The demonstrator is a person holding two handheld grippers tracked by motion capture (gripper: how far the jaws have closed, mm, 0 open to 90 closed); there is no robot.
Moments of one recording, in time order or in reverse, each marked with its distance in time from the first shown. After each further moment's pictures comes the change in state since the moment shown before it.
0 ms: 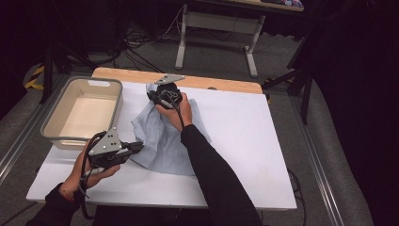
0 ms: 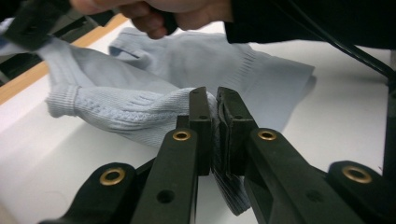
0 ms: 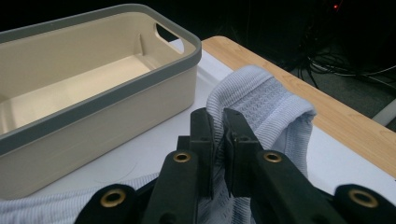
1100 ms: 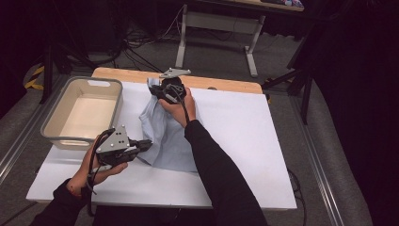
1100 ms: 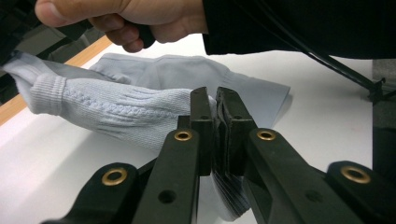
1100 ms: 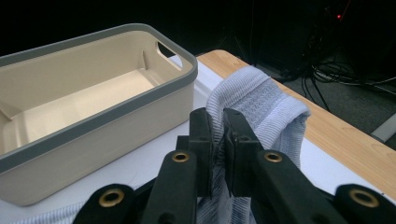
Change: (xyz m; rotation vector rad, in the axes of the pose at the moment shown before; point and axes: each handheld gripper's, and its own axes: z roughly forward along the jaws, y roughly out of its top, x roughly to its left) left arm -0.007 0.021 0.013 -0.031 -0.048 0.053; right arm -0.014 0.012 -0.013 -0.033 0.029 0.004
